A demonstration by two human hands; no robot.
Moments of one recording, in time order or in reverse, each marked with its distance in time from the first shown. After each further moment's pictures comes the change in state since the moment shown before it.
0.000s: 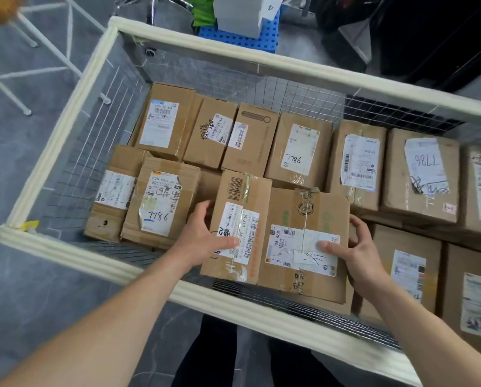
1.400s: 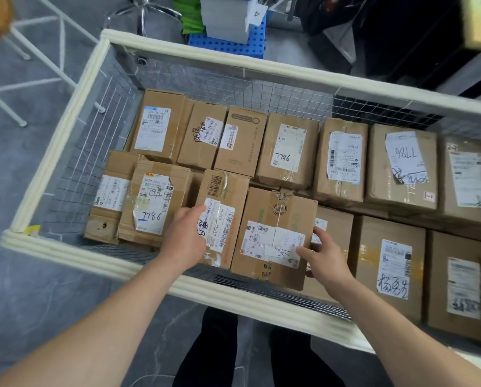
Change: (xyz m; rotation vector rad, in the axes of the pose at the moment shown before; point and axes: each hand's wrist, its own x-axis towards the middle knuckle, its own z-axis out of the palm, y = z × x) left_hand -0.016 -0.001 -0.005 0.429 0.167 0.131; right_hand -0.022 0.022 0.032 -0.333 0.019 0.084
